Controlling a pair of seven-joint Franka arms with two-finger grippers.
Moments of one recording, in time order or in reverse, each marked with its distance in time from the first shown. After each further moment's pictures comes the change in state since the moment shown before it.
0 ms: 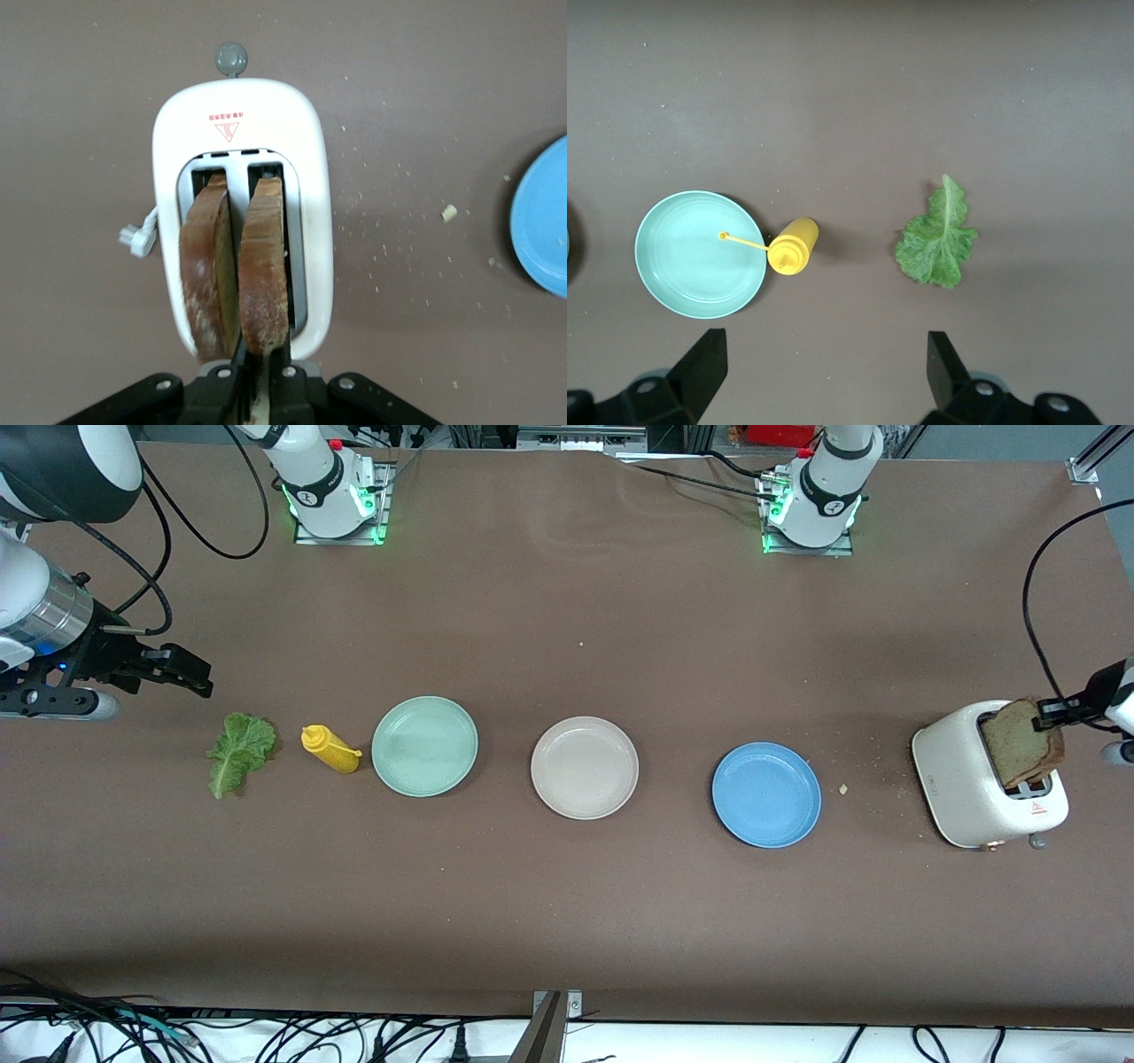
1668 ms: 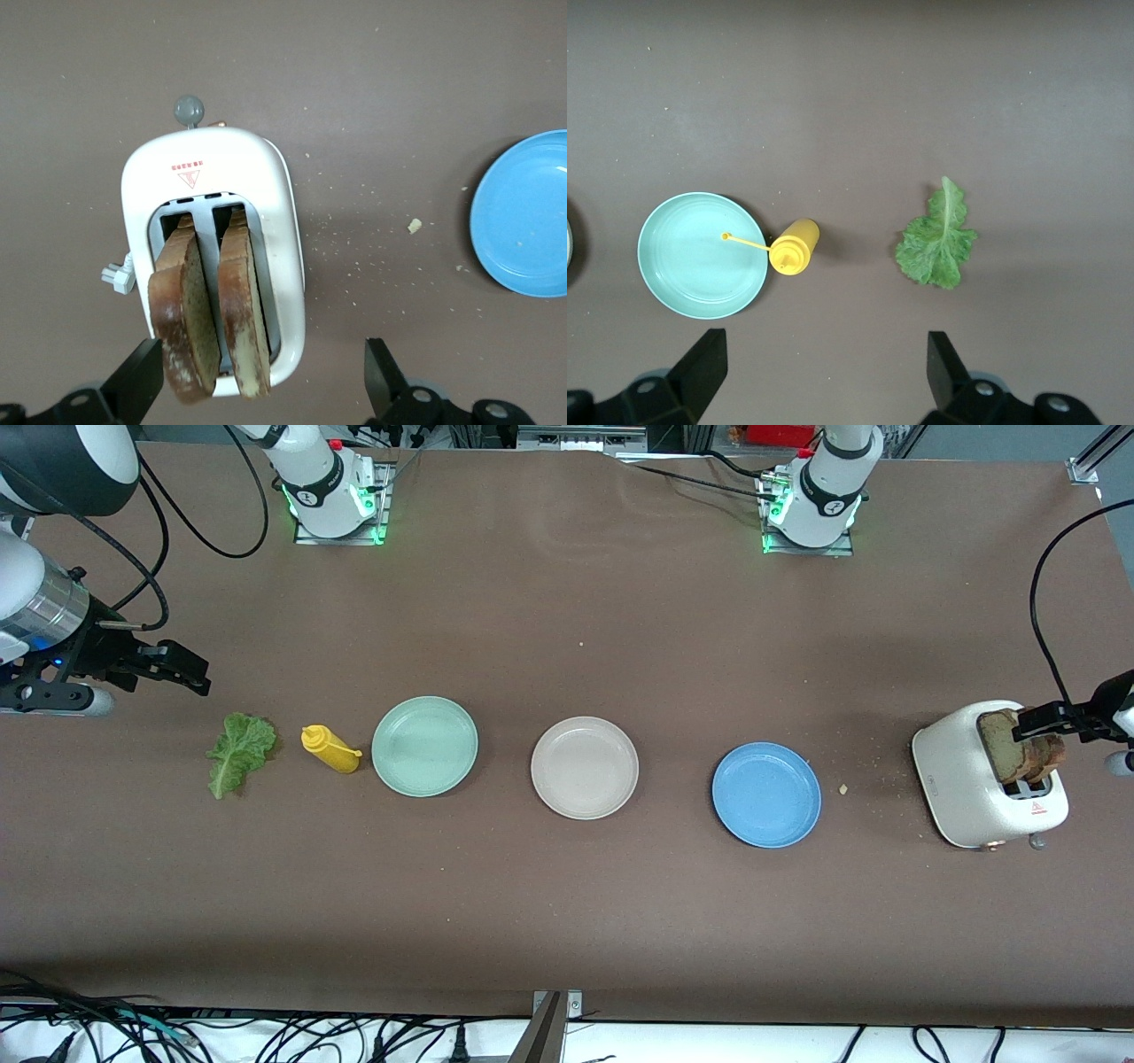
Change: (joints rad) left arm -0.030 0.059 0.031 0.005 -0.071 0.083 0.081; right arm 0.000 -0.008 0.000 0.000 0.000 0.000 0.000
